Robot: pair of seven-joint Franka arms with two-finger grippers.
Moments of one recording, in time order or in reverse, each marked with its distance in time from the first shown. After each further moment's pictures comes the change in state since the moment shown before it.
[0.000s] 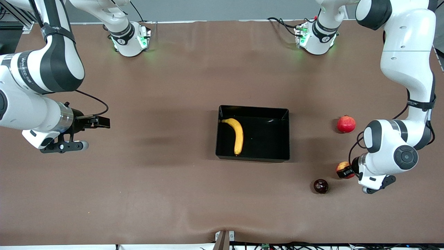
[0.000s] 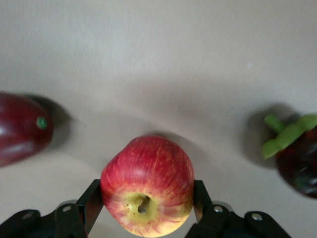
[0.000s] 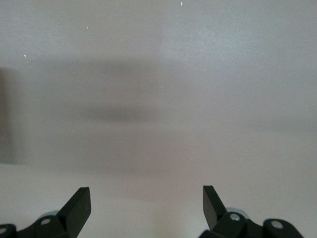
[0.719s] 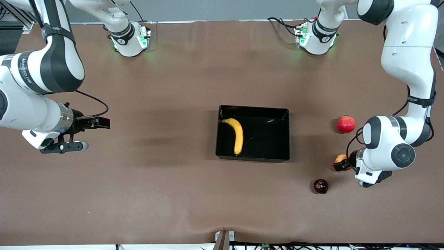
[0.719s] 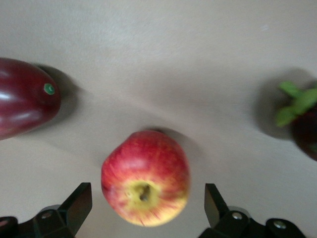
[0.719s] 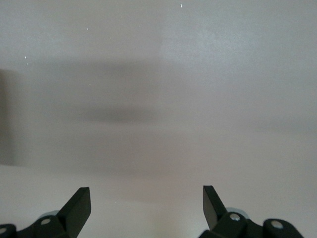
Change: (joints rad) left arm -0.006 -0.065 -0.010 -0.051 0.000 -0.039 0.000; right arm 0.000 0.002 0.000 0.000 0.000 0.007 0.000
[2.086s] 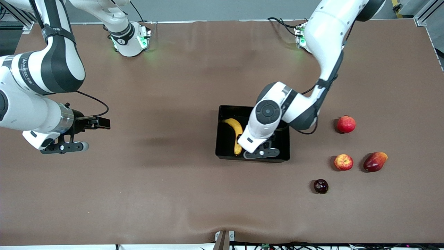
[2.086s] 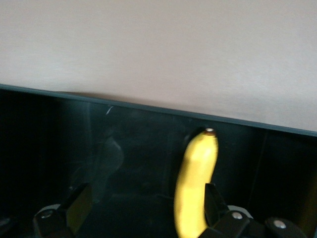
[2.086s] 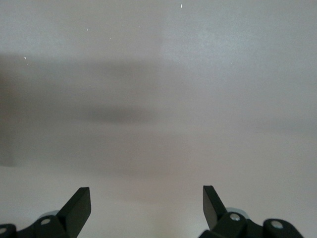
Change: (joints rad) left arm -0.548 0.025 -0.071 0.104 0.013 0.036 -0.242; right arm 0.001 0.002 -0.001 0.000 0.000 0.004 0.000
